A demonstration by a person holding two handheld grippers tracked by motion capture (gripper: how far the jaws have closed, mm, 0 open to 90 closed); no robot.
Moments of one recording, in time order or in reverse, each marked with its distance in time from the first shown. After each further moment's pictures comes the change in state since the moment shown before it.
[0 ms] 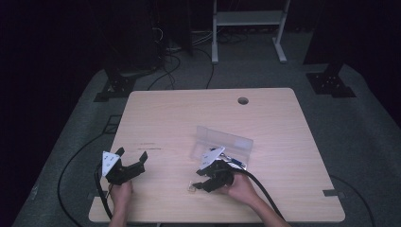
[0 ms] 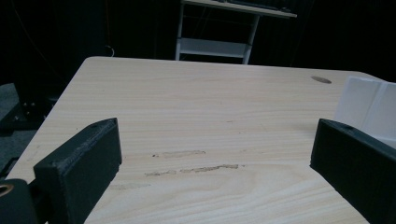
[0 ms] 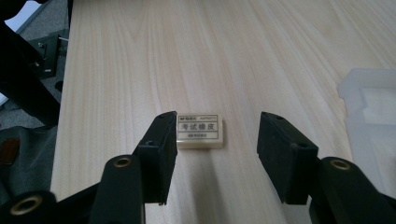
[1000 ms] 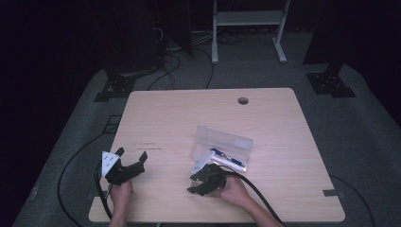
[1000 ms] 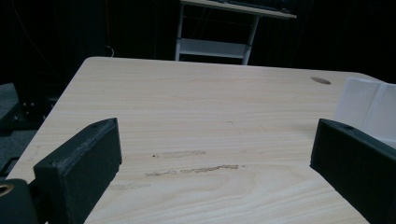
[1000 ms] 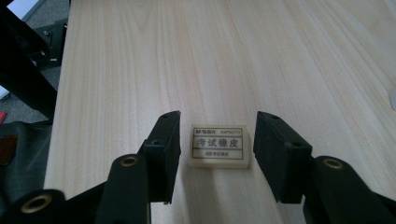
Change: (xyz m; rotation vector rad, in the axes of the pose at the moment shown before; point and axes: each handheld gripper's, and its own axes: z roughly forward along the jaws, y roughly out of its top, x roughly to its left) left arm 0.000 0.000 -0.001 -0.003 -0.003 -0.006; right arm 0.007 0.005 0.026 0.044 0.030 -0.017
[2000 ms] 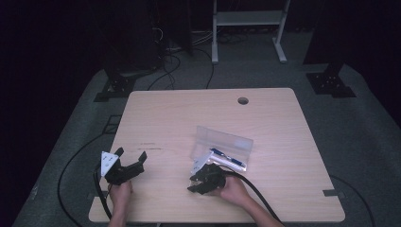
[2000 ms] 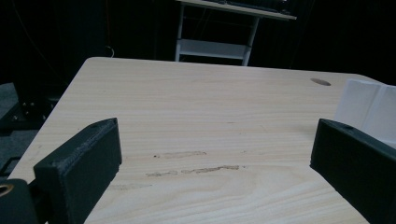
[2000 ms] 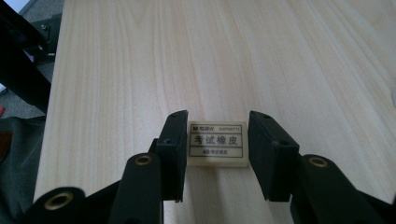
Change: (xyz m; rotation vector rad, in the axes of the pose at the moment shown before) left arm 0.001 0.000 -0.001 -0.002 0.001 -0.006; right arm -0.002 0.000 0.002 0.017 -0.001 -0.007
